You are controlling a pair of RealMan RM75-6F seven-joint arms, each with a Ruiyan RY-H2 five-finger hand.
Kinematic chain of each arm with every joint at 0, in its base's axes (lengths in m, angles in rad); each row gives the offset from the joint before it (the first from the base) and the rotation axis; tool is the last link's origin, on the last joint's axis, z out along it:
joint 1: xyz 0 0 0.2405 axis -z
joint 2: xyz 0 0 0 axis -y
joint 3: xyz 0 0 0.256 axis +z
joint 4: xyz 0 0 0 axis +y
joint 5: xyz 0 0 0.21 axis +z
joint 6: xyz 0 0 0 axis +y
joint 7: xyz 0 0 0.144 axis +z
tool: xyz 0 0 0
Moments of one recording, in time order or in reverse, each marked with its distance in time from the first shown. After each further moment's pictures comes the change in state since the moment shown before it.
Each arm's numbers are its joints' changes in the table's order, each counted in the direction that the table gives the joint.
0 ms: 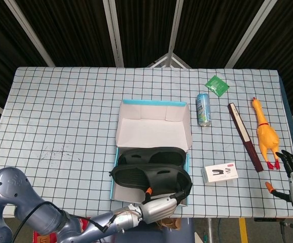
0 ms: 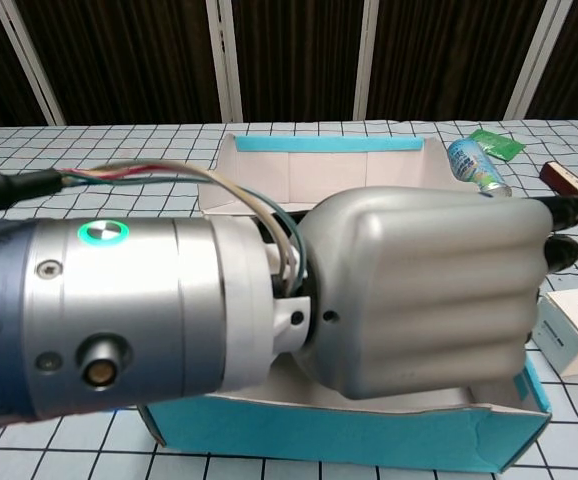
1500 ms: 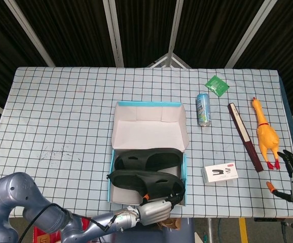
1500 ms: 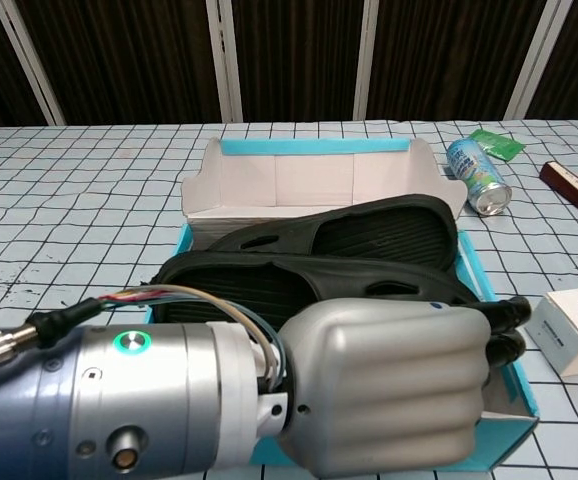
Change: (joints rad) left arm -0.051 0.098 0.073 0.165 0.083 -0.061 -0.205; right arm 0.004 -0.003 0.005 0.000 0.005 0.002 0.007
